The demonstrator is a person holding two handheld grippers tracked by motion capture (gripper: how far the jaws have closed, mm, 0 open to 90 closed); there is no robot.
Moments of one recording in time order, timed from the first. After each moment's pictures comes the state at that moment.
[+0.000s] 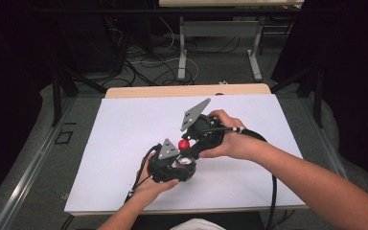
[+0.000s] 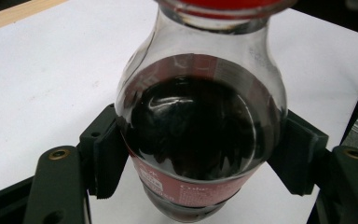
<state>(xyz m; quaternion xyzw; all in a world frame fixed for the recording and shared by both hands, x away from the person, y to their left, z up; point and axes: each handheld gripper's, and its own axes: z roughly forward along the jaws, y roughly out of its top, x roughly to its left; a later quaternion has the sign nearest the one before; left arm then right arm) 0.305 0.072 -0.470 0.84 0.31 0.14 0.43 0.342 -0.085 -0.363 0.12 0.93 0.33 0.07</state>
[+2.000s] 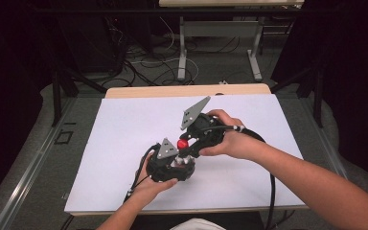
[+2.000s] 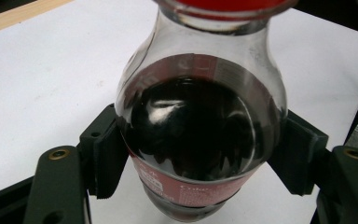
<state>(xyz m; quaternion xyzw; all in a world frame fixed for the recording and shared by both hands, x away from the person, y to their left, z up) 0.305 0.074 -0.469 0.83 0.32 0.14 0.43 0.349 -0.085 -0.362 0.08 0.94 0.34 0.06</state>
